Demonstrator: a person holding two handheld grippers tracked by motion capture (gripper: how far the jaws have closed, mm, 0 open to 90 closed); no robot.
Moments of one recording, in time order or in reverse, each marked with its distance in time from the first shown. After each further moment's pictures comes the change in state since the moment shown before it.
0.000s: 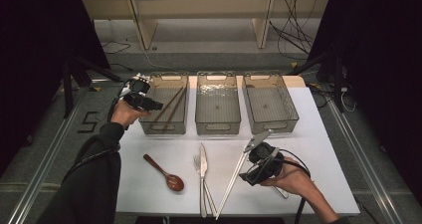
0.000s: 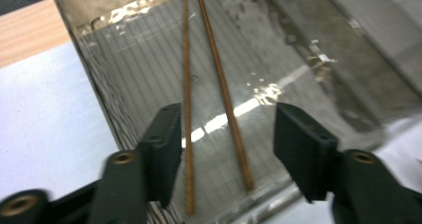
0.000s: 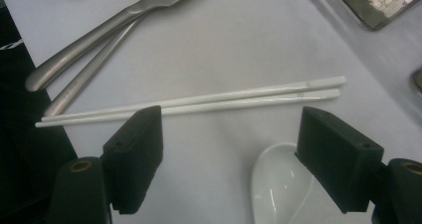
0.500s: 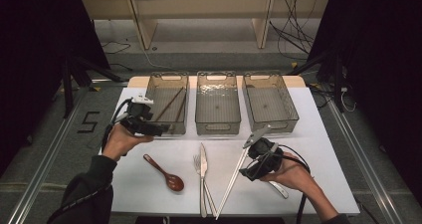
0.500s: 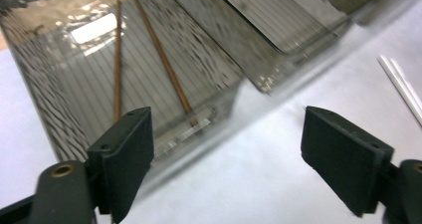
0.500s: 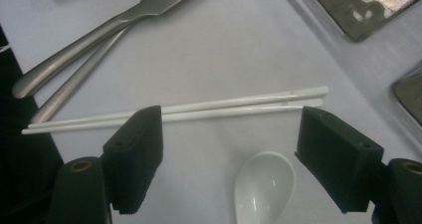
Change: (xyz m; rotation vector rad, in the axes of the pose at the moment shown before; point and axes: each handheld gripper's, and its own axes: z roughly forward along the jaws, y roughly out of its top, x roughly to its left) left arm -0.064 -0.056 -0.047 -0.088 -0.083 0.096; right arm -0.008 0.008 0.000 -0.003 -0.019 -0.022
